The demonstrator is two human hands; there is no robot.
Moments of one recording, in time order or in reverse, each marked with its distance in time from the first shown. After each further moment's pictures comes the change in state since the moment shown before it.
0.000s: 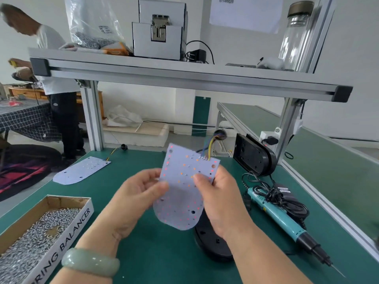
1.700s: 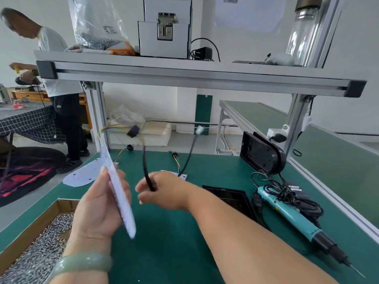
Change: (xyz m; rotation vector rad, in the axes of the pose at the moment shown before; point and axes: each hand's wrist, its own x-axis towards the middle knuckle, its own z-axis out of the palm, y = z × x) left_hand -0.004 0.009 -0.045 -0.683 0.308 0.094; right_hand 0.055 0.016 0.090 -0.497 -0.703 -0.007
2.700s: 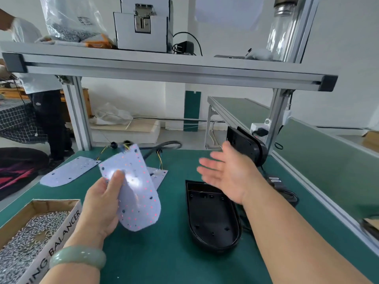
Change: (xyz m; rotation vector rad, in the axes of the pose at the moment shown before) left_hand 0.020 -0.046 -0.016 0.592 0.178 0.086; right_hand -0.095 0.028 -0.094 0.944 0.613 0.396
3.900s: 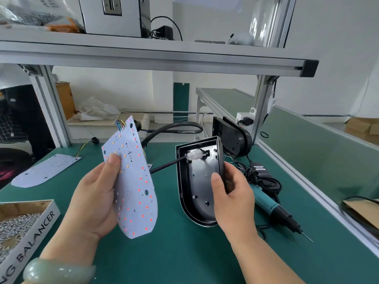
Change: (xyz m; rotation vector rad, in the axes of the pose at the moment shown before) left_hand -0.047 0.039 0.051 -0.207 -0.304 -0.029; right_hand -0.025 0.080 -0.038 -0.312 0.369 -0.648
